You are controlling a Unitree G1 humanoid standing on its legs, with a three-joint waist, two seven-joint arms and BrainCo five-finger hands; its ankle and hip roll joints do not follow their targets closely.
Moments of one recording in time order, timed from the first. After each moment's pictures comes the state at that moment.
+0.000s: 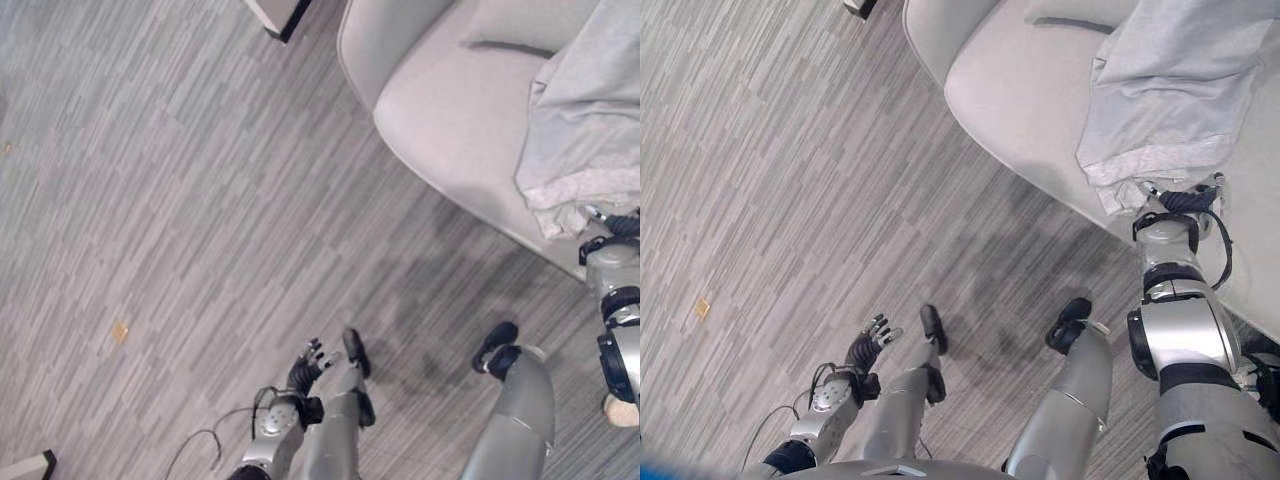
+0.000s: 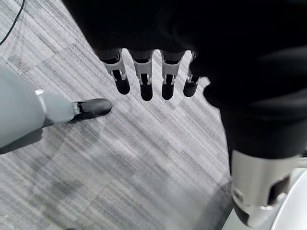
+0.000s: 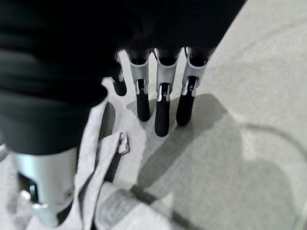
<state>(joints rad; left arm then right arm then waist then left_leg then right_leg) -0.04 0.19 -0.43 0.73 -0.58 -0.24 0.10 -0.99 -0.67 0.18 1.38 0.30 -0.04 -0.55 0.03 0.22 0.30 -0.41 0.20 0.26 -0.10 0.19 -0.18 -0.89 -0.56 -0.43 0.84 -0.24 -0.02</state>
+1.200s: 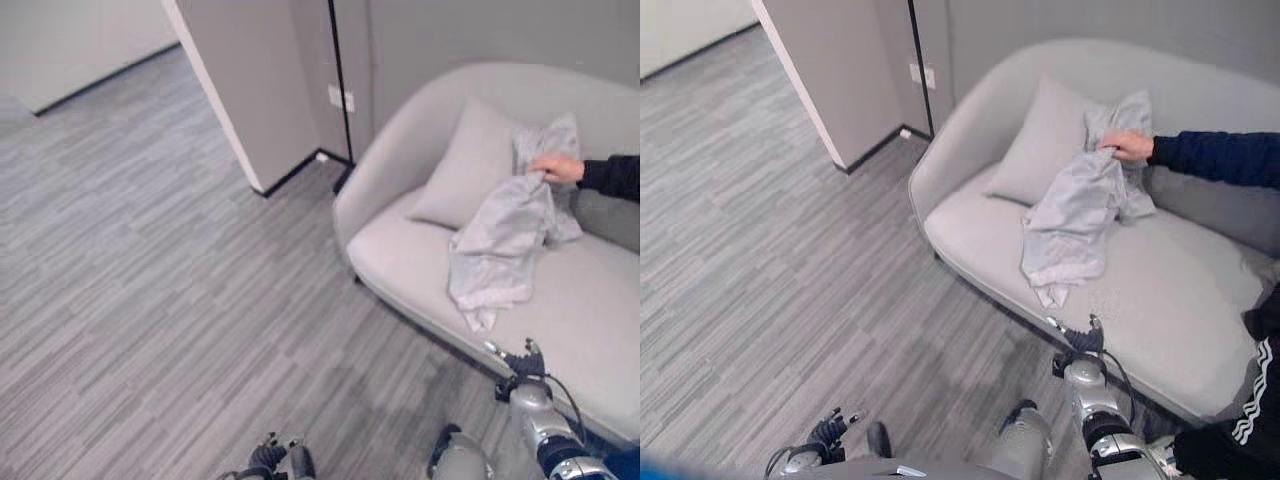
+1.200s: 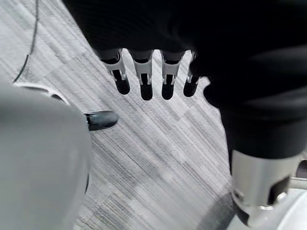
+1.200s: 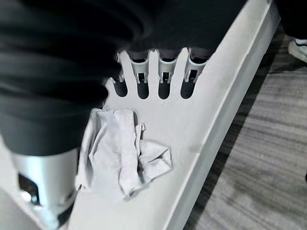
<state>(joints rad) 0.06 0.17 -0.23 1.14 -0.41 -0.16 0.11 -0.17 -0.32 0.11 0.88 0.31 -0.06 -0.43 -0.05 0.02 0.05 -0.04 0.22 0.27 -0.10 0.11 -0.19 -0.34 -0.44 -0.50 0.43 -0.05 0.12</state>
